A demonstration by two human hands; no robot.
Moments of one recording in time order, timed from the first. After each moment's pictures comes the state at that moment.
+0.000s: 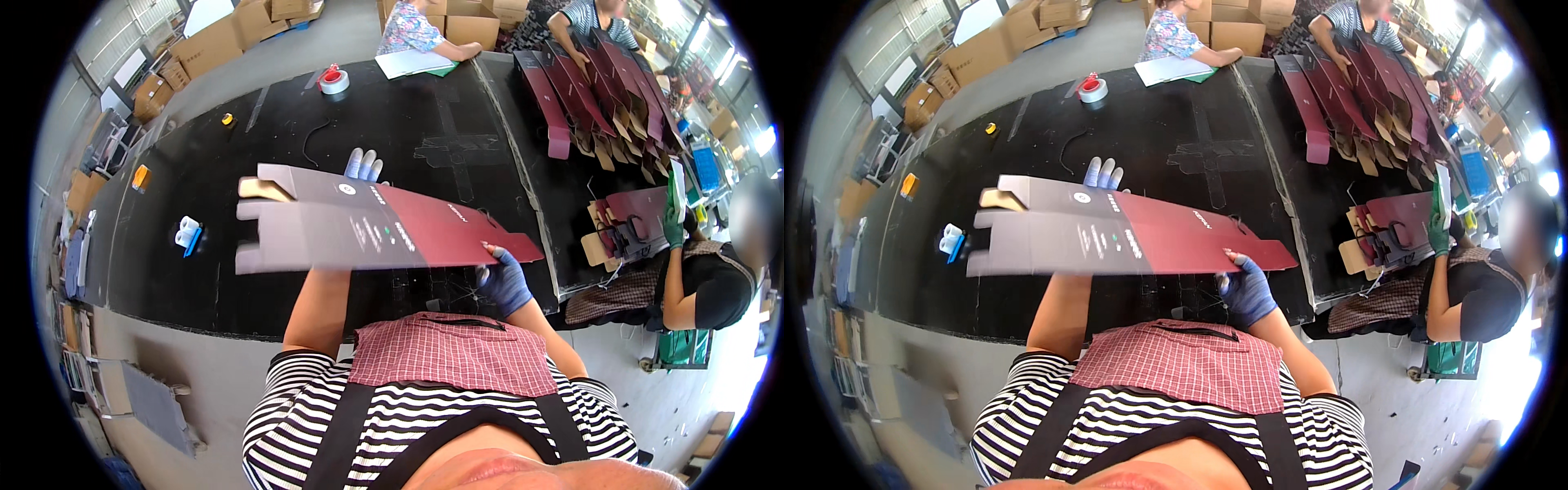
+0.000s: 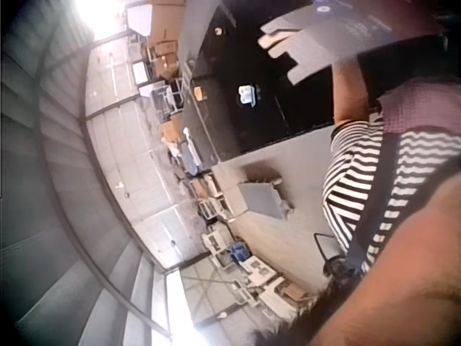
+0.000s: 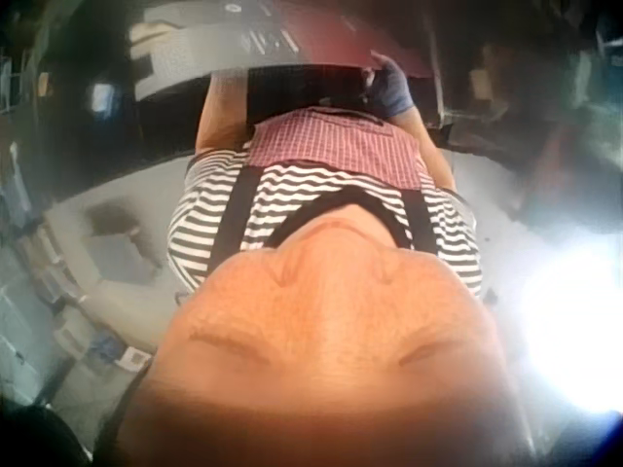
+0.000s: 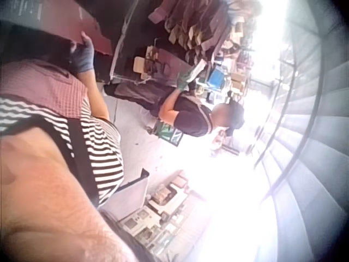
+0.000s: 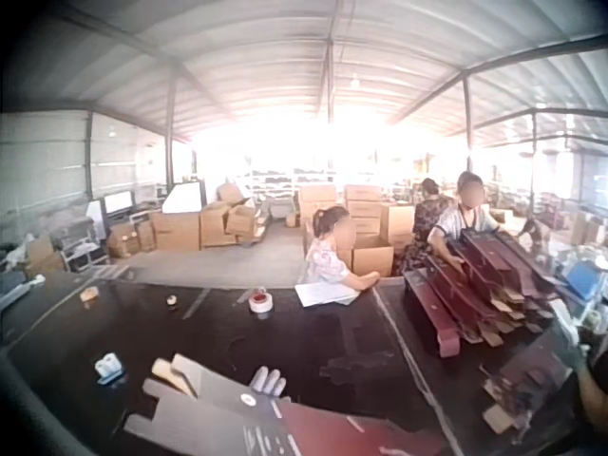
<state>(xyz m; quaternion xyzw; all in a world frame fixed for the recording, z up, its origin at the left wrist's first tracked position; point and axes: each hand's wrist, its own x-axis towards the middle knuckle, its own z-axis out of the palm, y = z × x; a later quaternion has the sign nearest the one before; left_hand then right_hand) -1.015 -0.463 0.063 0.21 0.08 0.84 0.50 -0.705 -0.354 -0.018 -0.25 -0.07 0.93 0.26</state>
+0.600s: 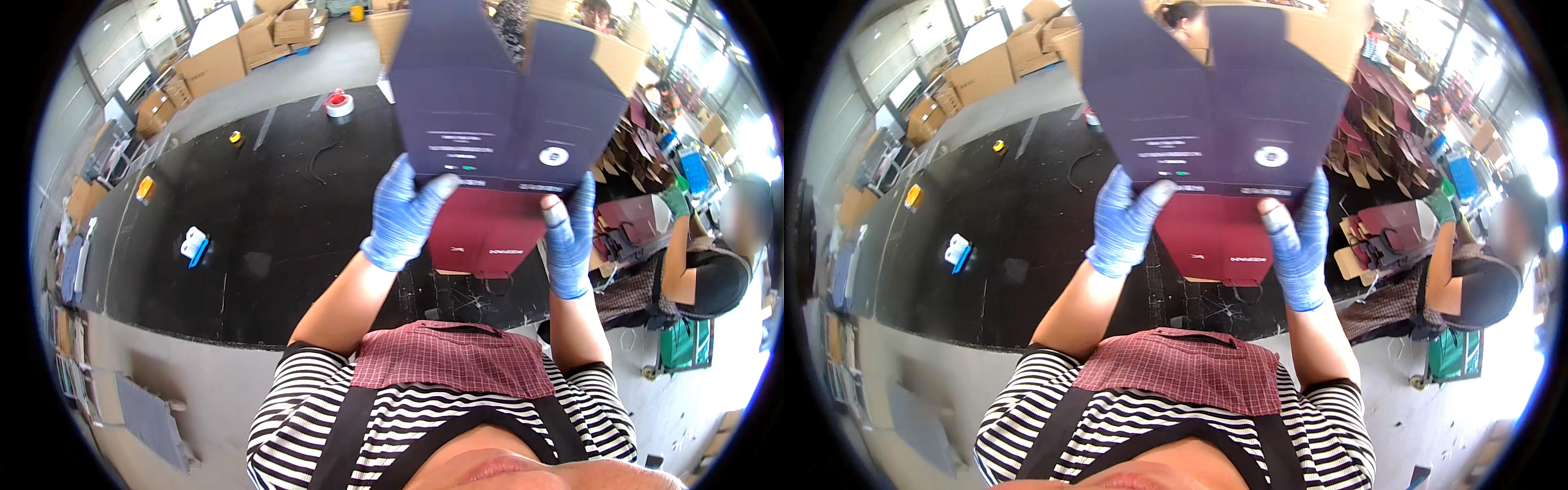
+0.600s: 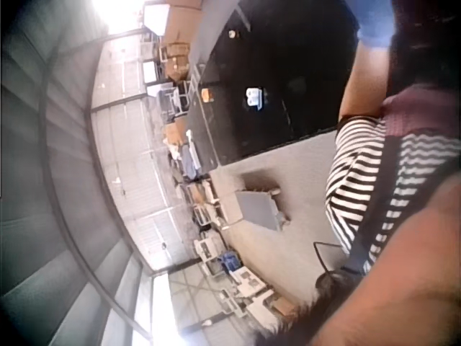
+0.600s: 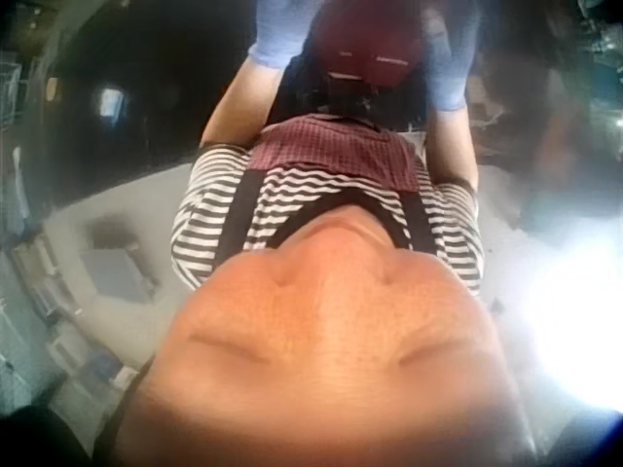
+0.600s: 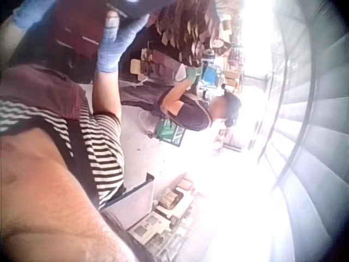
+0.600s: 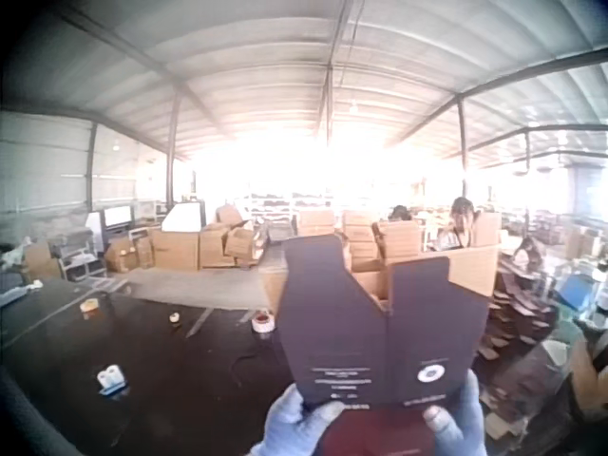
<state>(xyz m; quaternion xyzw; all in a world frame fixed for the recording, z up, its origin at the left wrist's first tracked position) -0.934 -0.500 0.197 0.50 0.42 0.74 0.14 -0.728 -0.407 0.217 -0.12 -0.68 0.45 0.57</state>
